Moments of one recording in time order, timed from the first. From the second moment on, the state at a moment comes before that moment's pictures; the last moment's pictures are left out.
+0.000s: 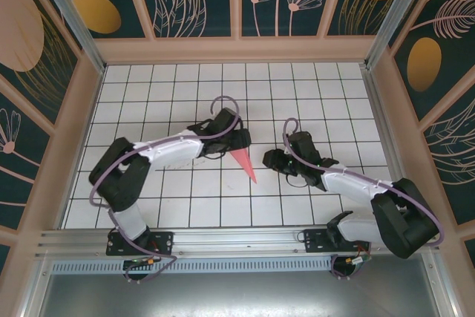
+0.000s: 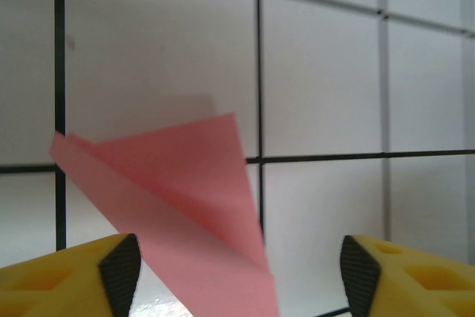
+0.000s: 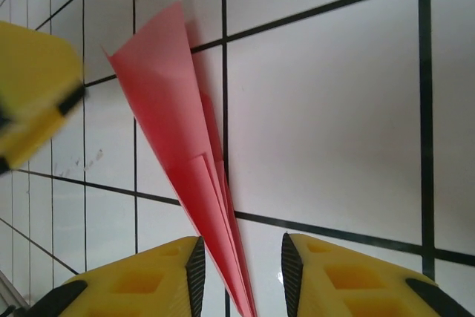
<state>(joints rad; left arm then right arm) -0.78 1.79 1.15 -0.32 -0.06 -0.87 0.57 1.25 0.47 0.03 -0.28 0.81</state>
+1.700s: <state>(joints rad) -0.82 1.75 1.03 -0.45 -0.21 -0.90 0.65 1.64 0.67 0.13 -0.39 0.69</state>
